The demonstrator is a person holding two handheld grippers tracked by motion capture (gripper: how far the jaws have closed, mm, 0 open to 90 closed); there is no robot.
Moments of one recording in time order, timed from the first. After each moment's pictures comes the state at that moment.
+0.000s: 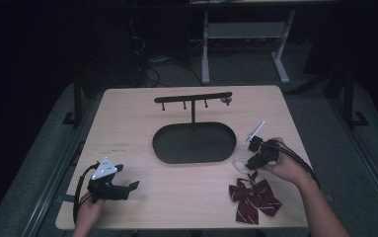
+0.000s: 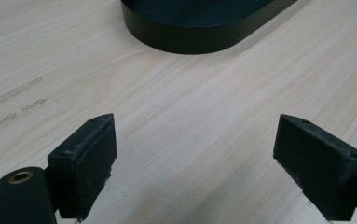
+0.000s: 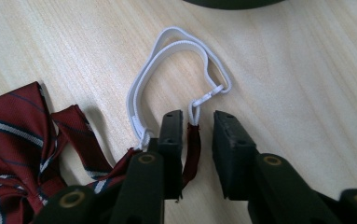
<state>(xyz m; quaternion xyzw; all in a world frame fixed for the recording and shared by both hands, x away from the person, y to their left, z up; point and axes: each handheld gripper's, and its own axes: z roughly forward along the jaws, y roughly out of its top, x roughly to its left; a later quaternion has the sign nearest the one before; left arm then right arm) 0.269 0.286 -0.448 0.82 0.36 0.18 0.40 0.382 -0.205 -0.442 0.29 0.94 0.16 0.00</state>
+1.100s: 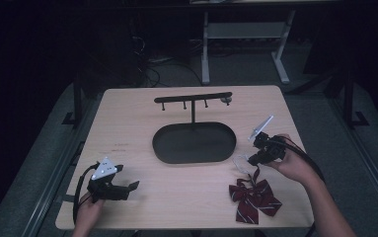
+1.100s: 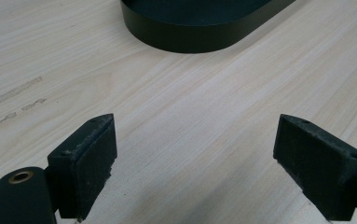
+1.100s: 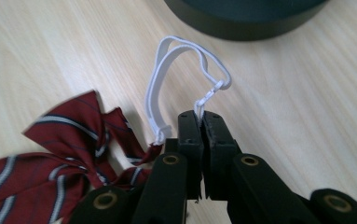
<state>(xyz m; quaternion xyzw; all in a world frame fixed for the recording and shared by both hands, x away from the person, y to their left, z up) 0.269 0.286 -0.448 0.82 0.36 0.18 0.40 0.367 -0.212 -0.402 0.28 0.94 0.21 0.00</state>
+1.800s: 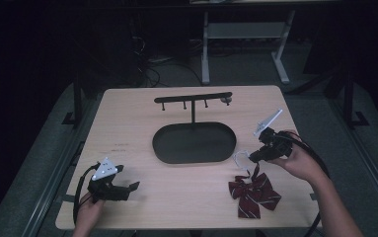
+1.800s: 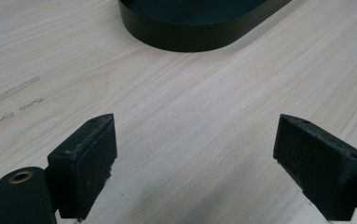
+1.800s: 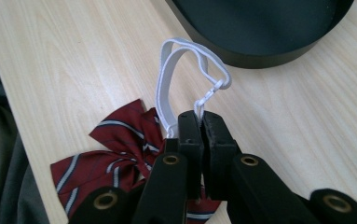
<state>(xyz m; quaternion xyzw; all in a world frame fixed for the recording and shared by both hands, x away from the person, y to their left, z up) 0.268 0.285 -0.449 0.83 0.36 0.18 0.40 0.358 -0.217 -0.371 0.26 0.93 0.25 -0.01</state>
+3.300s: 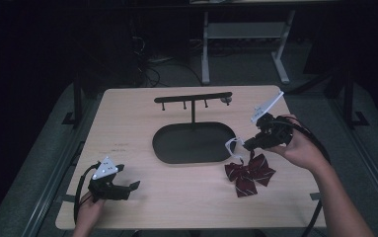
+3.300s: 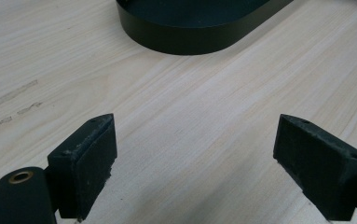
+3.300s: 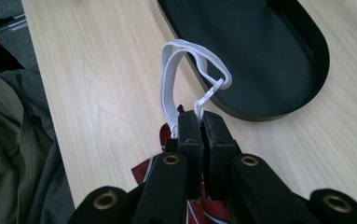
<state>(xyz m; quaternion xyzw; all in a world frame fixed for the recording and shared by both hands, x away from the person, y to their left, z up) 0.270 0.284 -0.448 0.83 0.36 0.18 0.40 0.356 -0.197 -0.309 0.22 0.93 0.28 0.01</state>
